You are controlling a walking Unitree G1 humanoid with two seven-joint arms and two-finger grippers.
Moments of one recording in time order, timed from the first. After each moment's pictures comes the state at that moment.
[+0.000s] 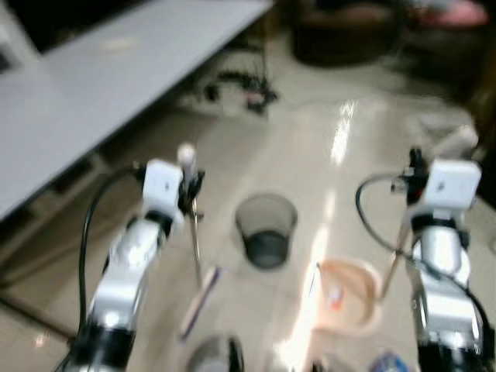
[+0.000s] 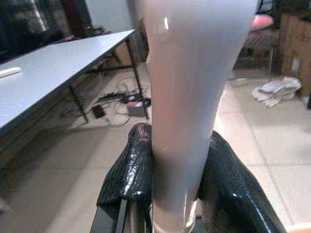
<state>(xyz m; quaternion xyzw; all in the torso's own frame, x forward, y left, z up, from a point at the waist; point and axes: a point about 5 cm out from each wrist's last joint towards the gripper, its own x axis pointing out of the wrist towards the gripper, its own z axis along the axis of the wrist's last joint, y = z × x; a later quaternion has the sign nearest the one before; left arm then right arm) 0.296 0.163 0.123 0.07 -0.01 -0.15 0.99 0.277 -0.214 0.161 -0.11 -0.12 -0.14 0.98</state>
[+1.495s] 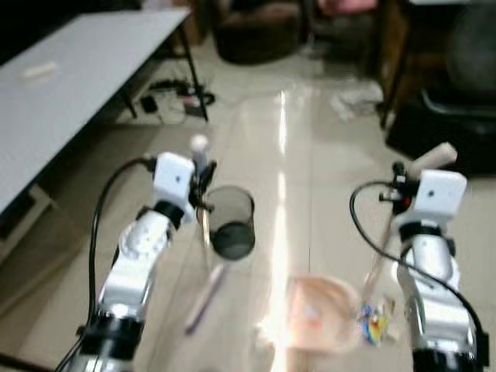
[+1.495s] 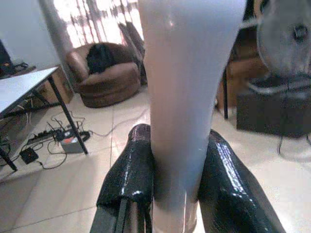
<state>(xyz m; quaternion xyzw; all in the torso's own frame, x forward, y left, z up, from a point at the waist) 0.306 0.145 0.147 0.07 -0.06 -0.18 0.98 0.276 -0.203 0.145 -0.07 -0.07 -0.11 0.99</state>
